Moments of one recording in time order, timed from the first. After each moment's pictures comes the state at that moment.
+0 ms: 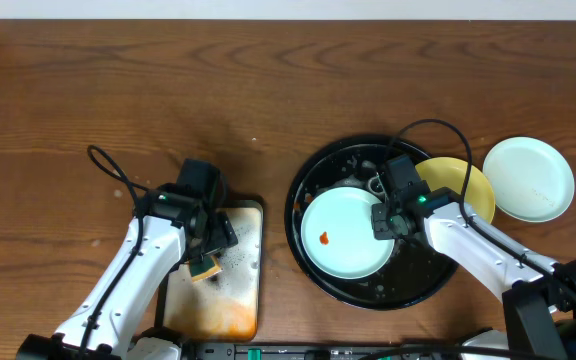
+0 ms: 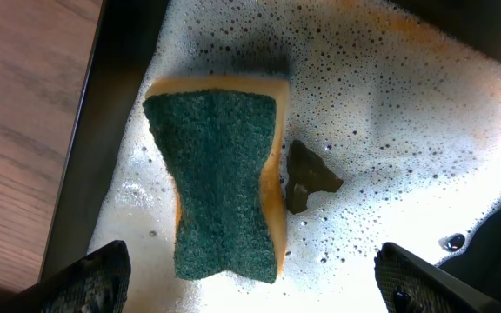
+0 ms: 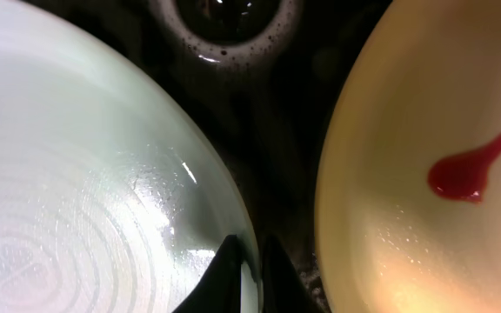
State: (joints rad) left arm -0.24 1.32 0.79 -0.99 -0.06 -0.65; right arm 0.42 1.56 0.76 -0.53 0.05 0.34
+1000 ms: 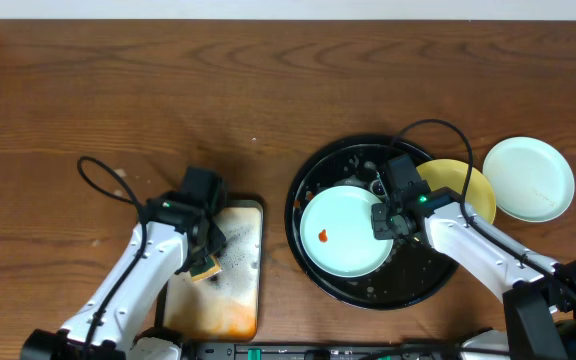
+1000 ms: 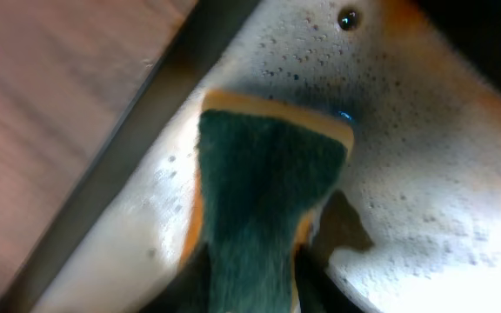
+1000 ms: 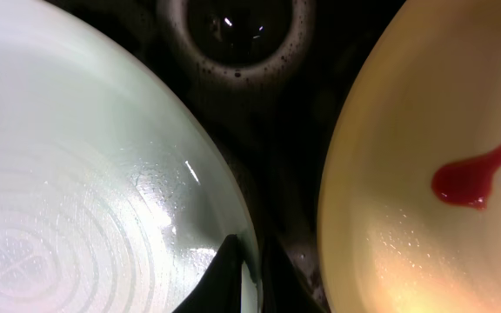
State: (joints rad) left arm -0.25 1.32 0.68 -0.87 -0.15 -0.91; right arm 0.42 1.56 0.76 -0.54 0.05 0.35
